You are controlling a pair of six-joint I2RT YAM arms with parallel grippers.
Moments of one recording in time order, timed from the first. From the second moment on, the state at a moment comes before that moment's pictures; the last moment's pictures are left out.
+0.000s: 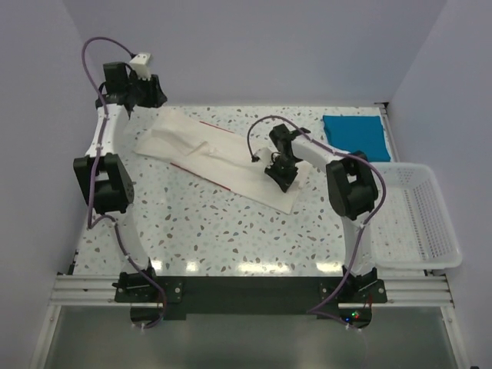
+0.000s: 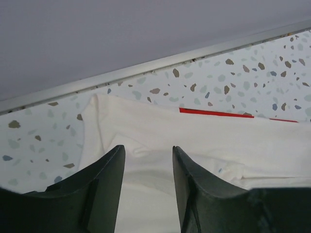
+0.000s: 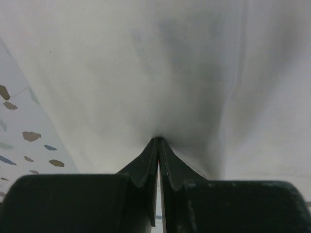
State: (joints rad) left arm 0.14 2.13 1.99 -0.41 0.47 0.11; right arm 0.45 2.16 1.66 -0.99 -0.18 -0.56
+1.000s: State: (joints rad) left arm 0.00 2.45 2.05 -0.55 0.49 0.13; right arm 0.60 1.88 1.55 -1.06 -0.58 -0.55
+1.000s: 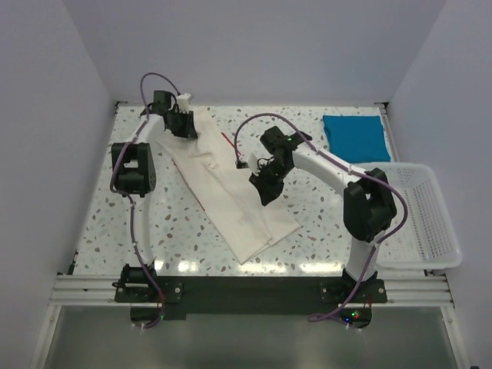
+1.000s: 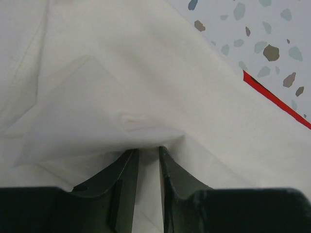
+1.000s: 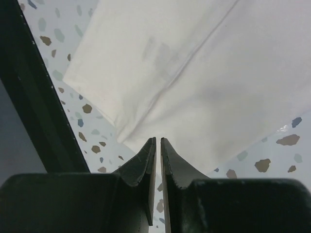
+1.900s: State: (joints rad) left arm -0.22 2.56 2.22 -0.52 0.58 0.13; right arm 0.90 2.00 1.38 -0.86 -0.62 -0.39
